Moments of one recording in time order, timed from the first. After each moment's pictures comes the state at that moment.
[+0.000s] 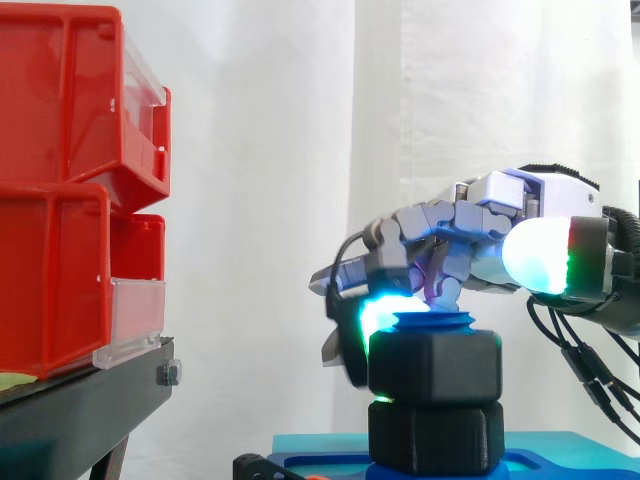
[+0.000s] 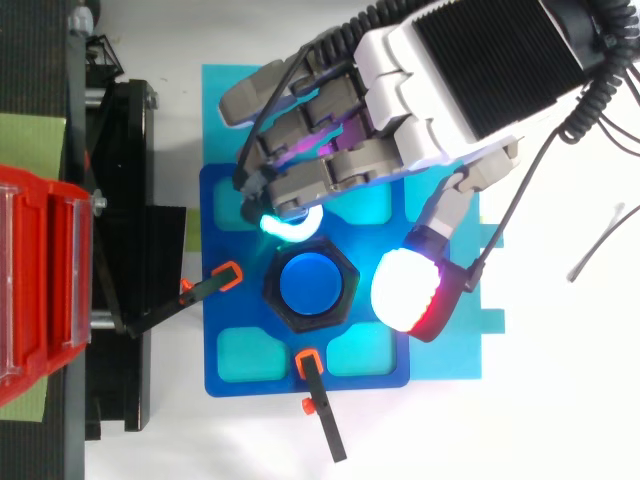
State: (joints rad) arm -0.11 -2.38 -1.14 -2.43 -2.25 -1.25
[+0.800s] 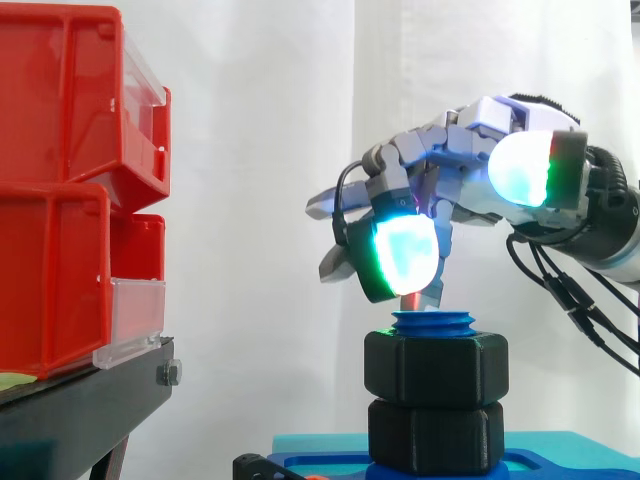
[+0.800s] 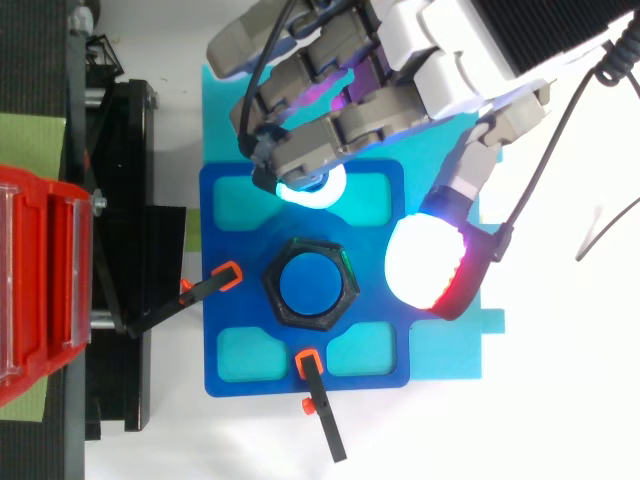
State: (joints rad) arm -0.14 -2.38 -1.00 -2.53 -2.33 -1.24
